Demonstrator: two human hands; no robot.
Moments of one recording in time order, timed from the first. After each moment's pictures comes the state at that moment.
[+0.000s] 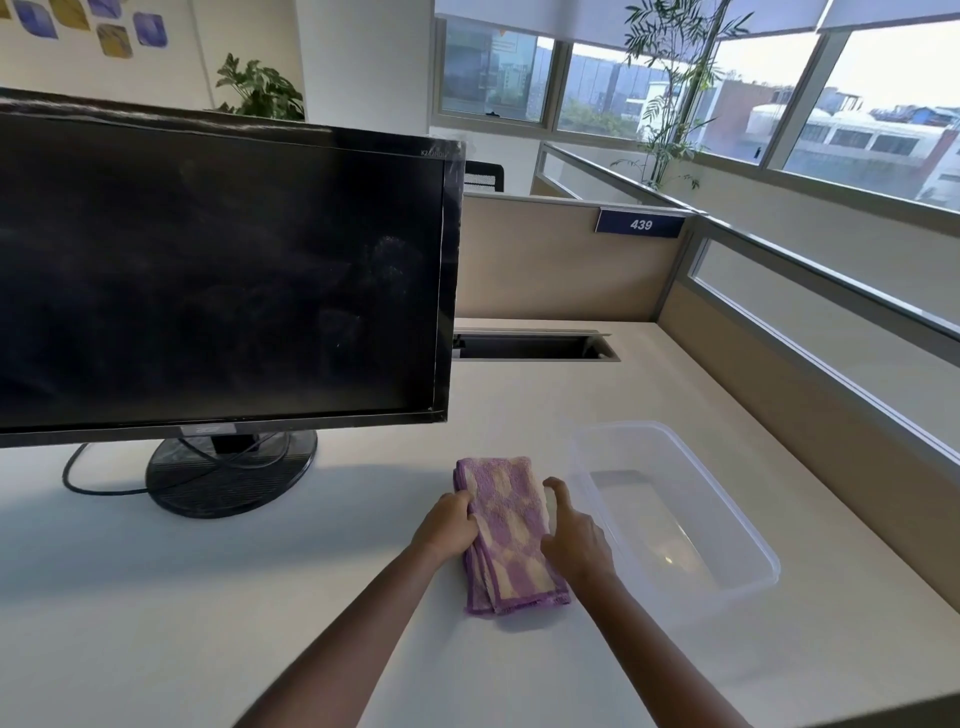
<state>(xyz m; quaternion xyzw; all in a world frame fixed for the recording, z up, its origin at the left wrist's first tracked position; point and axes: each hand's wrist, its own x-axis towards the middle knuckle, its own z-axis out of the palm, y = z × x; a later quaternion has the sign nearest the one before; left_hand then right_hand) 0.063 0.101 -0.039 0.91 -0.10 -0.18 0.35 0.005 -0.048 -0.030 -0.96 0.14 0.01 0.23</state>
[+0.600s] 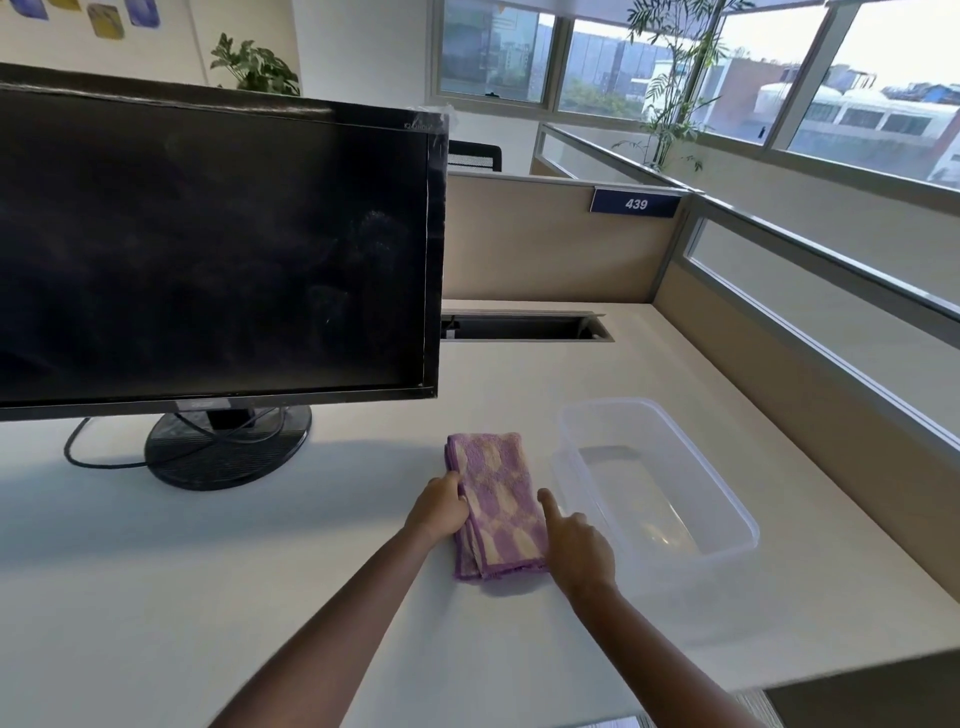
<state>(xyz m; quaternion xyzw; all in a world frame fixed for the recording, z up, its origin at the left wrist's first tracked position) 0.048 0.097 -0.038 0.92 -0.06 -0.18 0.36 -0.033 -0.058 -0.050 -0.99 0.11 0.02 0.04</state>
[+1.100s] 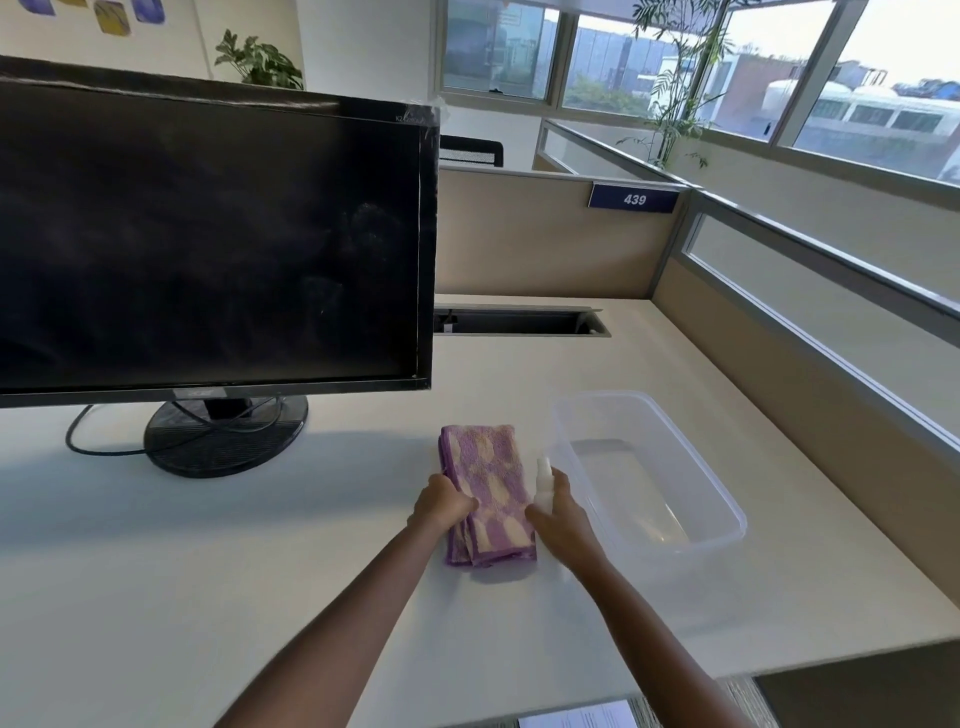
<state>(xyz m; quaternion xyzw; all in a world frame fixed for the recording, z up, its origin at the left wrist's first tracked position) 0.034 0.080 -0.034 0.87 0.08 -0.23 0.43 -0.031 -0.061 -0.025 -0.89 0.16 0.04 0.43</state>
